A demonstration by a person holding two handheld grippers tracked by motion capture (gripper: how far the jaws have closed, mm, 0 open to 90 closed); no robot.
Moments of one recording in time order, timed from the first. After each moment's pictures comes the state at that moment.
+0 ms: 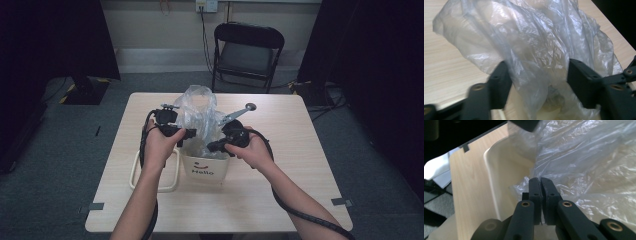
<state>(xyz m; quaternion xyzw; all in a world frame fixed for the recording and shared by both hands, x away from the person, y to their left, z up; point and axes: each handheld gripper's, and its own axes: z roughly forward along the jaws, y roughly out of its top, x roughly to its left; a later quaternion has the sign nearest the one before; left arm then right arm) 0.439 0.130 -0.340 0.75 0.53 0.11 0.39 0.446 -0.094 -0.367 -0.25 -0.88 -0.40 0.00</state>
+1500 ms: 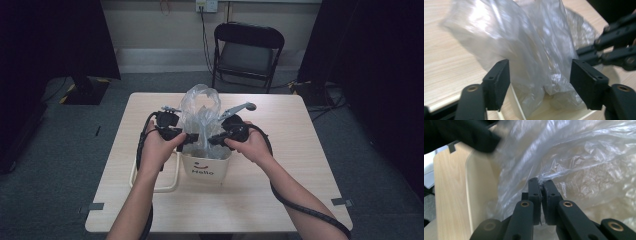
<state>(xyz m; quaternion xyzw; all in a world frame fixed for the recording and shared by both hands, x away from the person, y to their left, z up) 0.426 0.136 -0.328 0.77 0.50 0.09 0.38 0.464 -0.095 -0.367 -0.25 -0.88 -0.40 -0.03</state>
